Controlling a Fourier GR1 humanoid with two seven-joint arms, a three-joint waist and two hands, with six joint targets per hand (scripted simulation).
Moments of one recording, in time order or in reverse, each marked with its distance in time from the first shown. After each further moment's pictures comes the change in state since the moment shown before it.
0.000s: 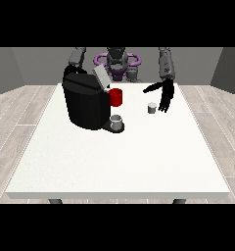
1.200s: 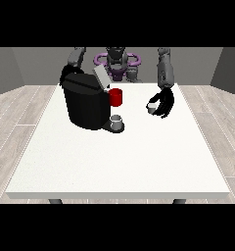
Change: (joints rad) left arm -0.081 0.040 -0.031 0.254 -0.248 0.246 -0.157; right arm -0.030 -0.001 0.010 -0.046 -0.028 0.010 0.034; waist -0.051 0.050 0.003
